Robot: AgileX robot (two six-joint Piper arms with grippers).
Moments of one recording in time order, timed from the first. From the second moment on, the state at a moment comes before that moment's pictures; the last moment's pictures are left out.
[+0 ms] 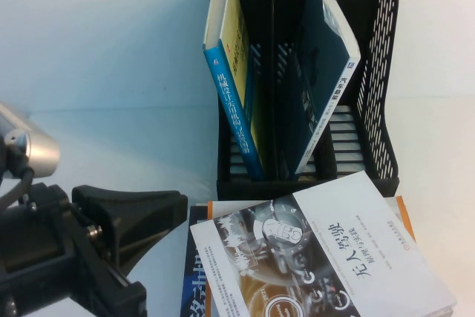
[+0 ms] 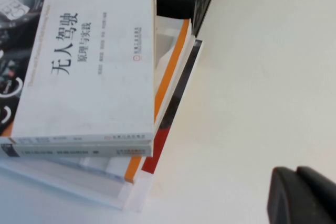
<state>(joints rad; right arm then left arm) 0.37 0.28 -0.41 -0.09 0.83 0.08 -0.52 0.77 -0.71 -0.86 0.46 0.57</state>
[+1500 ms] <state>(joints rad) 0.37 0.28 -0.40 -0.09 0.83 0.08 -0.09 -0.01 0.02 -0.21 0.26 -0.03</state>
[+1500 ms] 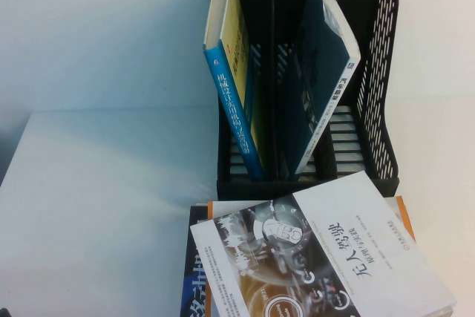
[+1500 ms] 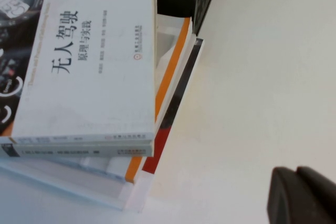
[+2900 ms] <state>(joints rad) 0.06 0.08 -0.33 -0.13 0.63 0.06 -0.09 -0.01 0.02 -0.07 0.35 -0.18</state>
